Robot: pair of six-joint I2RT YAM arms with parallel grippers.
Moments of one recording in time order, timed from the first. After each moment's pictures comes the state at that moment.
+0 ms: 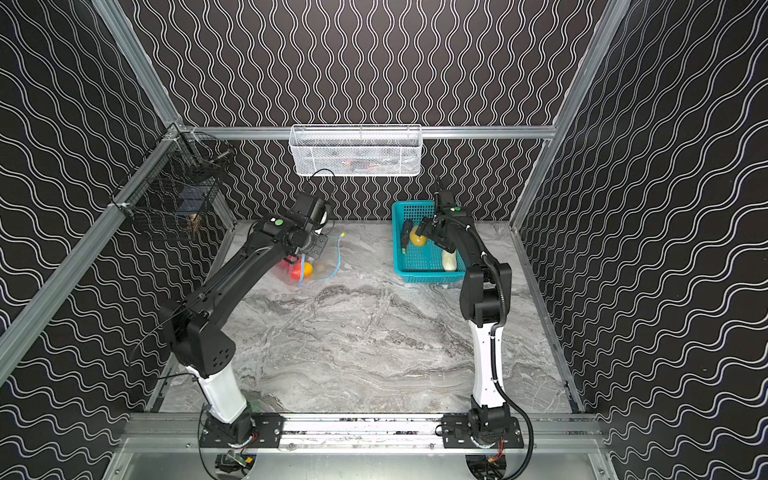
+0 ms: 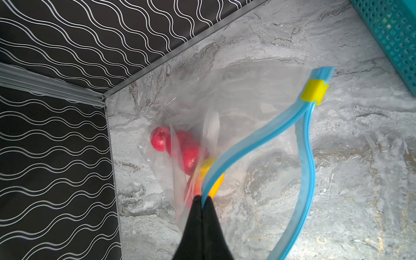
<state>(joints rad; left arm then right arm) -0.48 1.83 1.89 -1.03 -0.42 0.05 0.15 2.35 2.21 -0.92 0.00 0.58</state>
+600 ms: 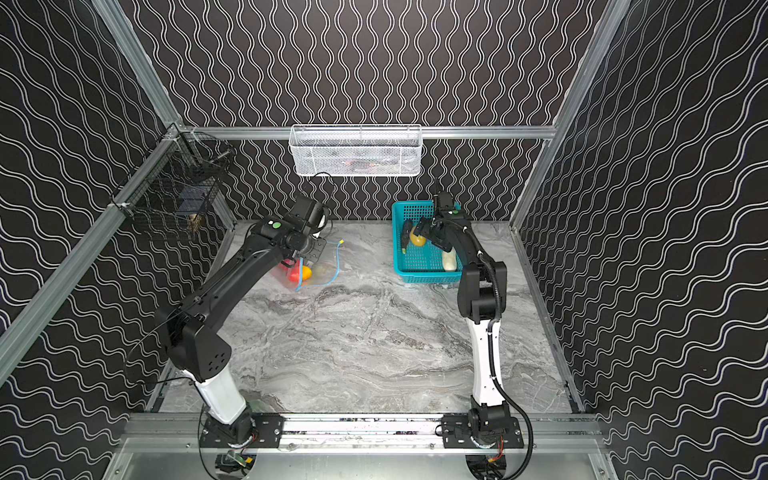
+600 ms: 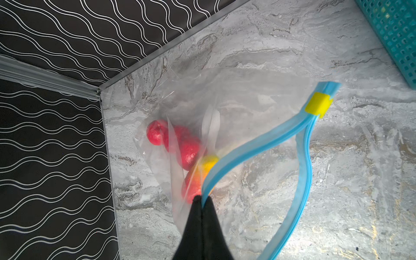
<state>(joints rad) -0.48 1.78 1.82 -1.03 -0.41 0.04 0.15 2.43 2.25 -0.81 -0.08 0.57</state>
